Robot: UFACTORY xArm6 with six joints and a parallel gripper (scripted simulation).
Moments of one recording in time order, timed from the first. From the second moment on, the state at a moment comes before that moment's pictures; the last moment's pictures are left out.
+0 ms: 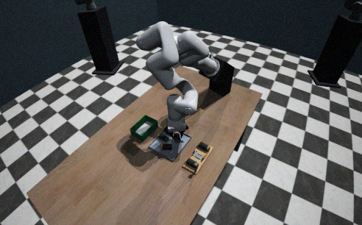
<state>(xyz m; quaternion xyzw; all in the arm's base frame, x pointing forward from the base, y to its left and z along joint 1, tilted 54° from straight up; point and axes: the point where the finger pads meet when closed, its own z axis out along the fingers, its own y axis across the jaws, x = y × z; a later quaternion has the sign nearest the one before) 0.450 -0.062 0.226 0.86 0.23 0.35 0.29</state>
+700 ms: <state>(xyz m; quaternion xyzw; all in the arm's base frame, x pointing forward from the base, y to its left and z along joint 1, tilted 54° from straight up) 0.457 -0.065 0.220 0.86 0.22 0.35 0.29</state>
